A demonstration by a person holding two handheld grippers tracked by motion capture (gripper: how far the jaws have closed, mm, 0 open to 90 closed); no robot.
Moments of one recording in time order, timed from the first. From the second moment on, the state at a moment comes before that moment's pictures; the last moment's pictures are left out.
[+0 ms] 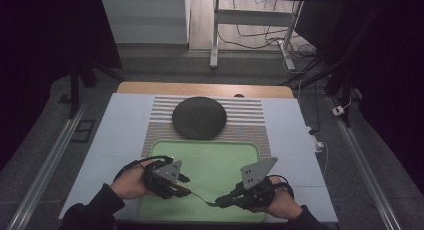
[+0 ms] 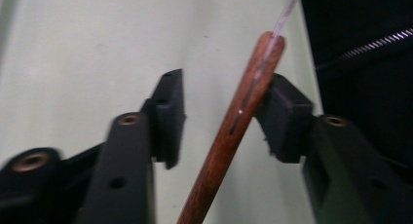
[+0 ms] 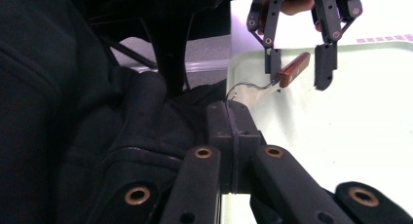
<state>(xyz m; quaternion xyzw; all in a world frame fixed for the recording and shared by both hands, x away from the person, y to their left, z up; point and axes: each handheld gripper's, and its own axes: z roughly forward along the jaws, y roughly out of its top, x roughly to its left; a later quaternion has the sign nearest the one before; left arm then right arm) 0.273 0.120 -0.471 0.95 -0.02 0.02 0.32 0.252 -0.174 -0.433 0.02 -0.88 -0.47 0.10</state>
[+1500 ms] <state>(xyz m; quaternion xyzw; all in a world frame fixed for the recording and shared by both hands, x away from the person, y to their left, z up) 0.259 0.134 -0.470 0.94 0.24 -0.03 0.26 0.260 -0.226 -0.438 -0.24 -0.86 -0.44 -0.12</state>
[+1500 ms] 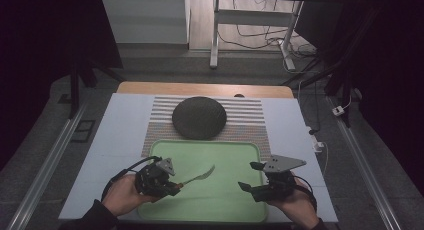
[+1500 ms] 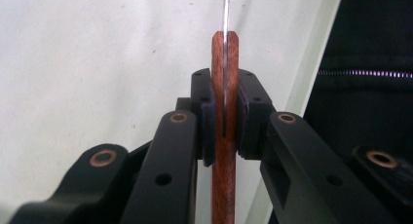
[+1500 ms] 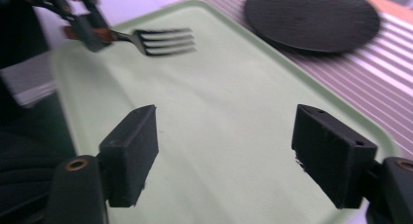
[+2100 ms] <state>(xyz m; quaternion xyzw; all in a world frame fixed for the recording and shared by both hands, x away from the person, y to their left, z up) 0.261 0.152 -0.491 0.88 0.42 -0.01 0.22 0.231 -0.262 -0.445 -0.35 -0.82 -0.41 -0.17</state>
